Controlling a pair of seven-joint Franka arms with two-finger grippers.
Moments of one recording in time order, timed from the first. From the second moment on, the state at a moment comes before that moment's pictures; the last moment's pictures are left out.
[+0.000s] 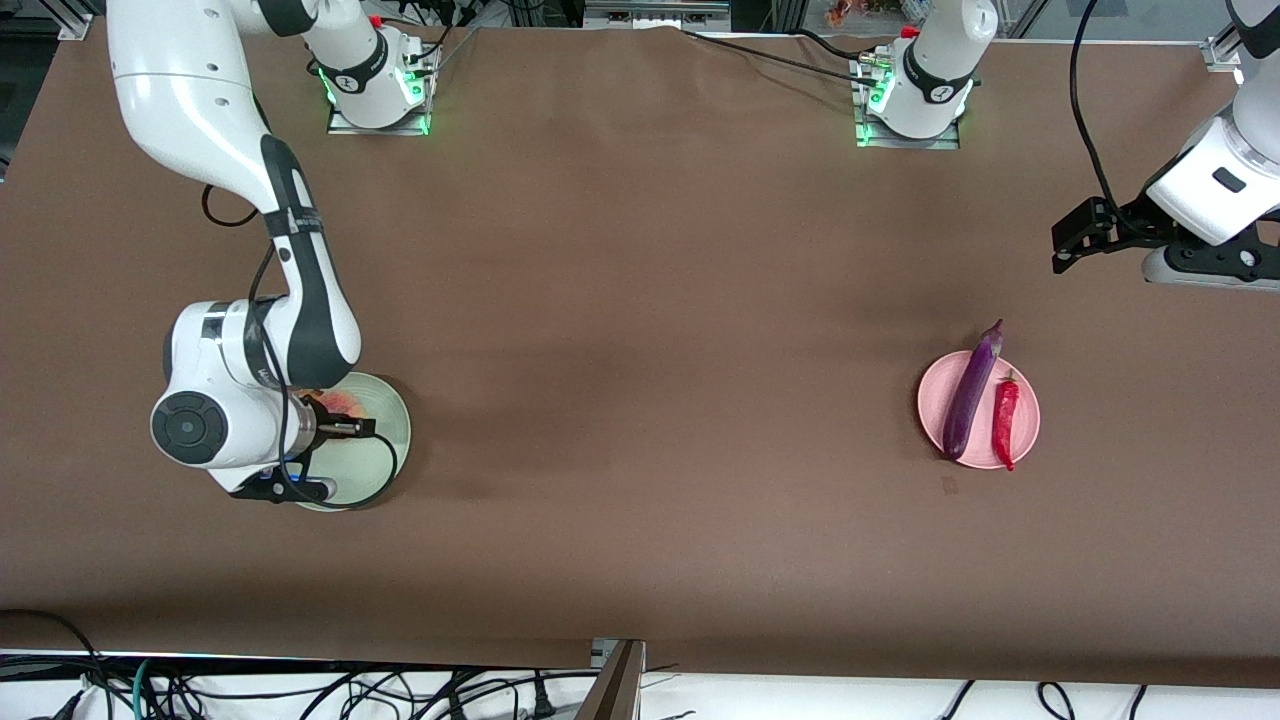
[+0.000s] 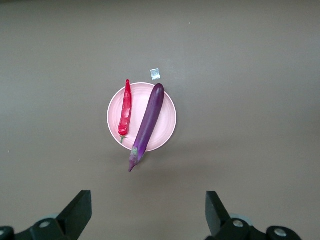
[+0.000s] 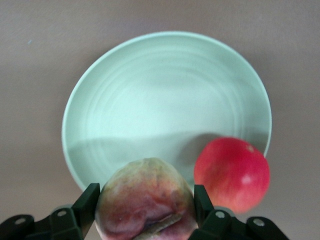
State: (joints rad) left arm 0.00 -0.01 -0.07 -1.65 0.03 1.66 0.02; right arm 0.28 0.78 -0.20 -1.34 0.08 1.92 0.13
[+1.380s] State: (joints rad) left arm 0.00 -0.01 -0.07 -1.65 0.03 1.66 0.02; right arm 0.27 0.58 -0.22 -1.29 0.06 1.63 0.08
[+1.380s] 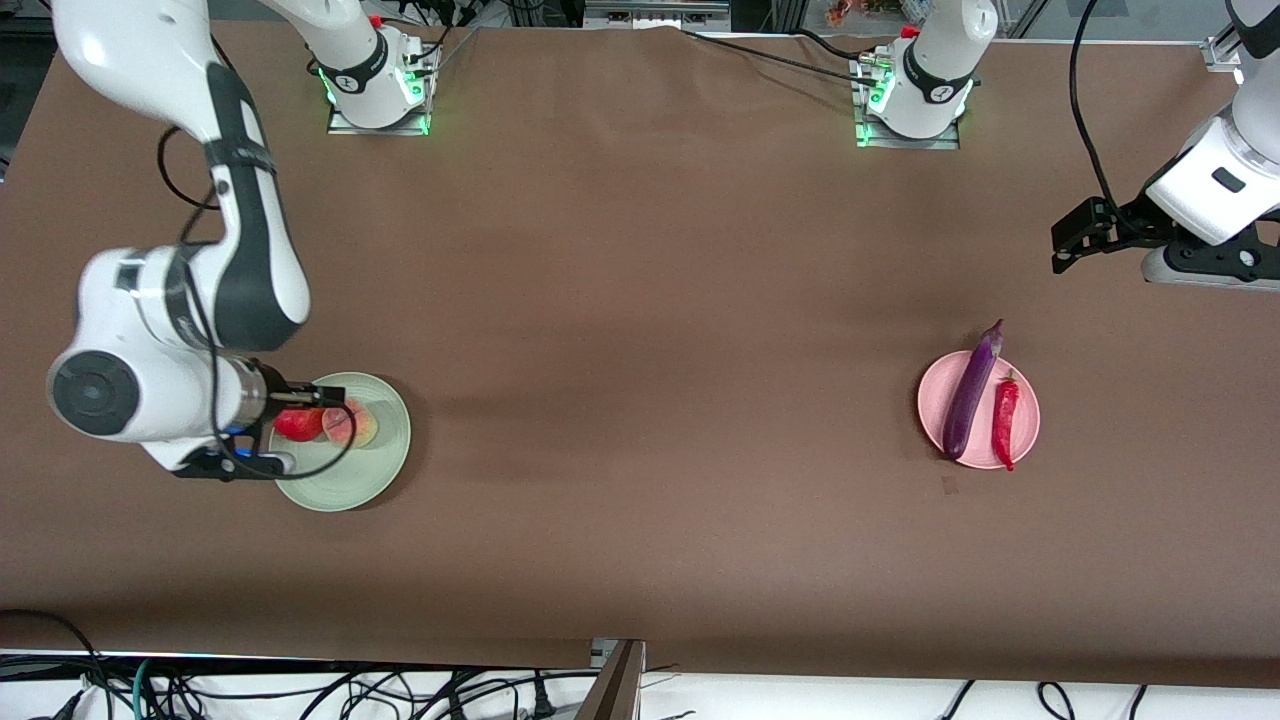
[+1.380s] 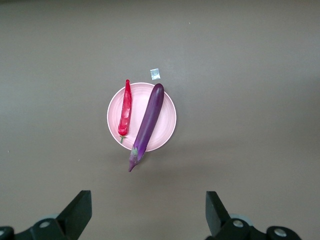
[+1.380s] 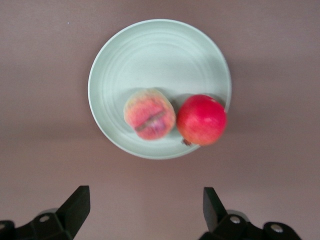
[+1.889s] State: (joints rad) left arm 0.00 -0.01 -0.07 -1.65 0.03 1.66 0.02; right arm 0.15 0.30 -0.13 -1.32 -0.04 1.42 0.01
